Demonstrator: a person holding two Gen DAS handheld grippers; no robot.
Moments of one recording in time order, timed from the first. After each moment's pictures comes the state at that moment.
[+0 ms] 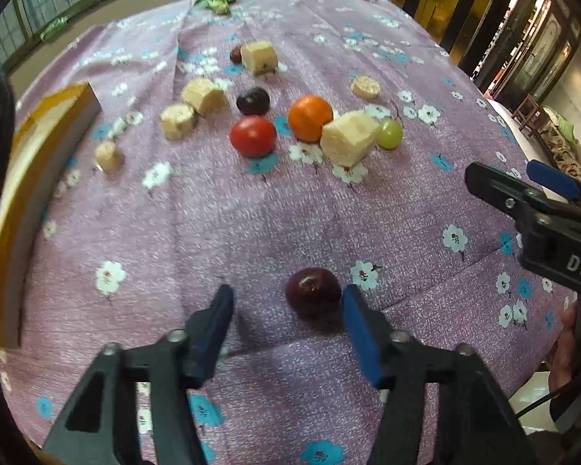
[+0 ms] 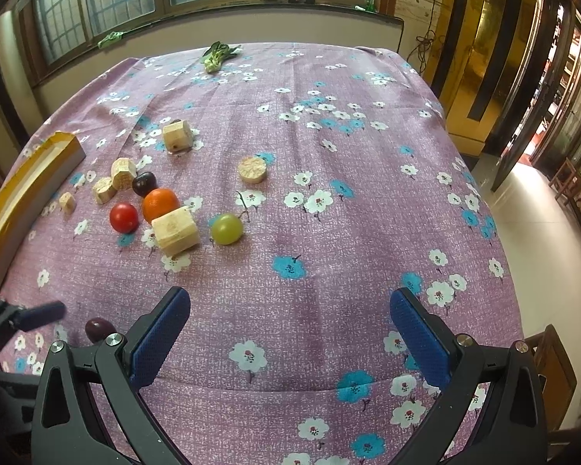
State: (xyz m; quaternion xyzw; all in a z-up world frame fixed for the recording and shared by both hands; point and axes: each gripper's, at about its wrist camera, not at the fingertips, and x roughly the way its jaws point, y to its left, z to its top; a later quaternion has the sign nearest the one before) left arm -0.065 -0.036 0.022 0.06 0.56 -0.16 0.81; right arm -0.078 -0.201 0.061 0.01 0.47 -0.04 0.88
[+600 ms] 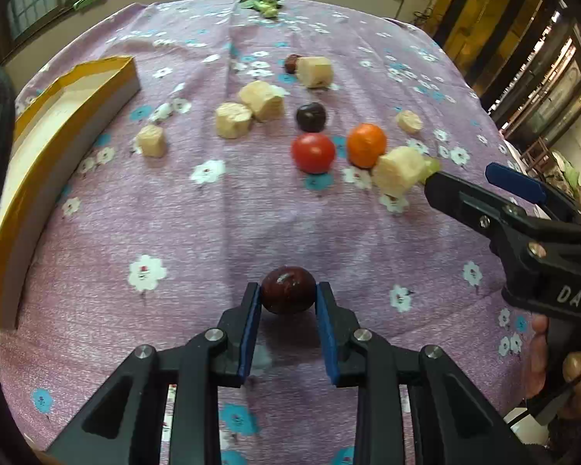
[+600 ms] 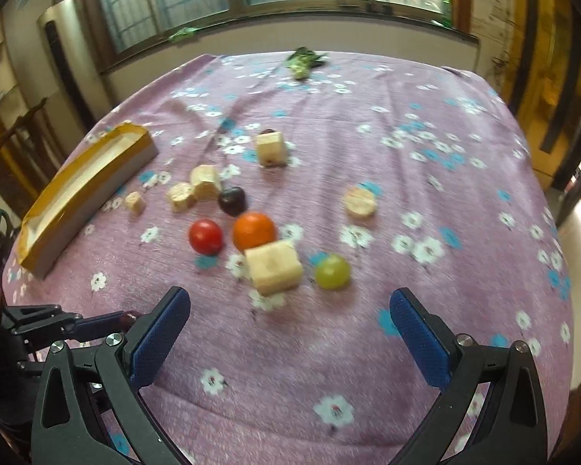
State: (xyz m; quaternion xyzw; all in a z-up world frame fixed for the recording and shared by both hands) left arm -0.062 0.015 0.028 -0.01 0.55 -0.12 0.83; right arm -0.037 -0.149 0.057 0.00 0.45 0.11 0.89
